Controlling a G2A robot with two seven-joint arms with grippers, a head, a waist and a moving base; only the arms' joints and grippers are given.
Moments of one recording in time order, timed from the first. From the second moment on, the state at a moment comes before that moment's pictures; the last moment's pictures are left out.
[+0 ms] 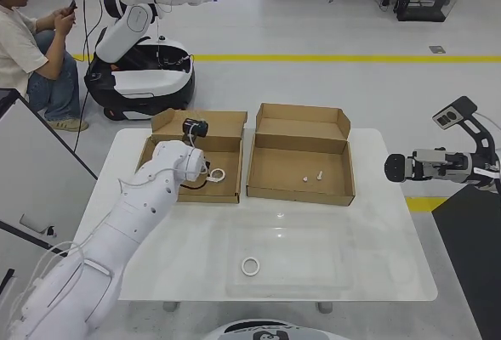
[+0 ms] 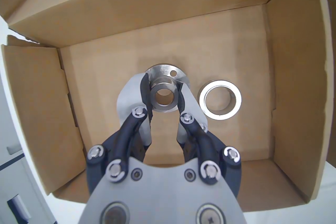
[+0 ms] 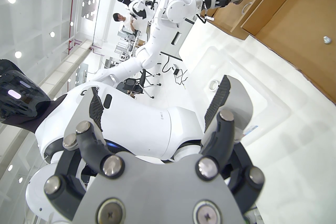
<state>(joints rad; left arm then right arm) 0.80 -1.25 -0.82 -1.14 1.06 0.26 -1.07 -1.30 -0.76 1.70 -1.55 0.69 -0.08 1.54</state>
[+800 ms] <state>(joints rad) 0.80 -1.28 -0.85 -1.09 1.09 0.29 -1.10 -1.30 -0.76 1.70 -1.55 0.69 -0.08 1.54</state>
